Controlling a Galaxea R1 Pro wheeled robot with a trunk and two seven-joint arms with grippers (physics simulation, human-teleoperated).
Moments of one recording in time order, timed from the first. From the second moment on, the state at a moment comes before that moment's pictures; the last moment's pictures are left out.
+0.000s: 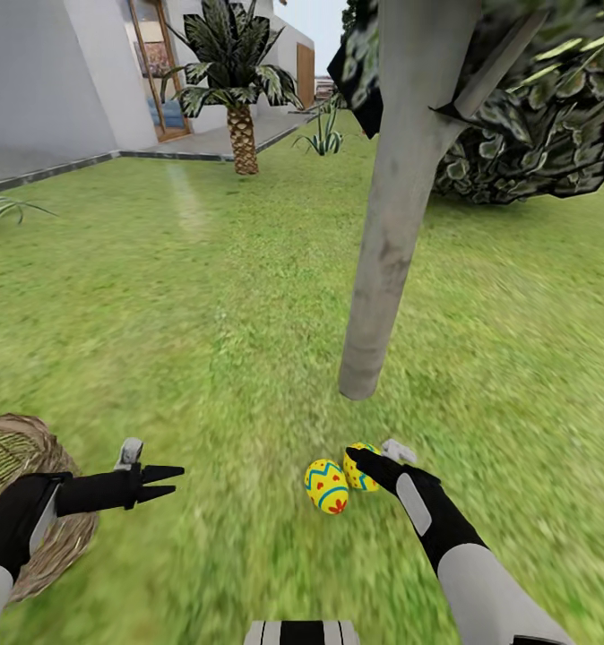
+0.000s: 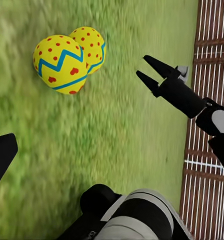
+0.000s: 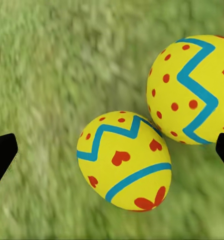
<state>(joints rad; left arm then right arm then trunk) -0.63 0.35 0.25 -0.74 -0.06 0.96 -1.44 -0.69 0.10 -0.14 -0.63 -0.35 0.36 0.08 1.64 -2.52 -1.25</state>
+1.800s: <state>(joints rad) -0.63 0.34 0.21 -0.74 -0.06 0.96 -1.43 -0.69 0.10 -0.14 -0.63 -0.34 0.35 0.14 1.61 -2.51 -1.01</state>
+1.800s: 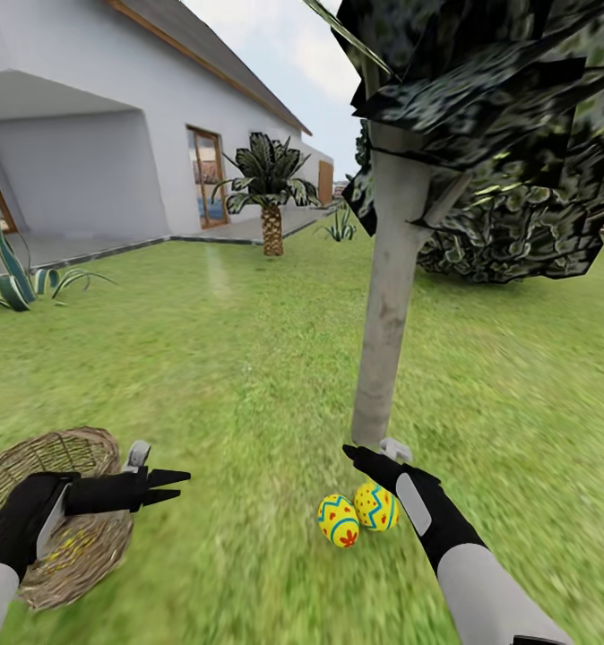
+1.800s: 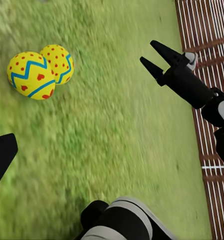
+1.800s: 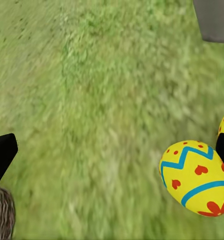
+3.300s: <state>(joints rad) -0.63 0.35 0.21 -0.74 -0.06 0.96 -1.44 -0.69 0.10 -0.14 -0.63 -0.34 0.36 0.14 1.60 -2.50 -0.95</state>
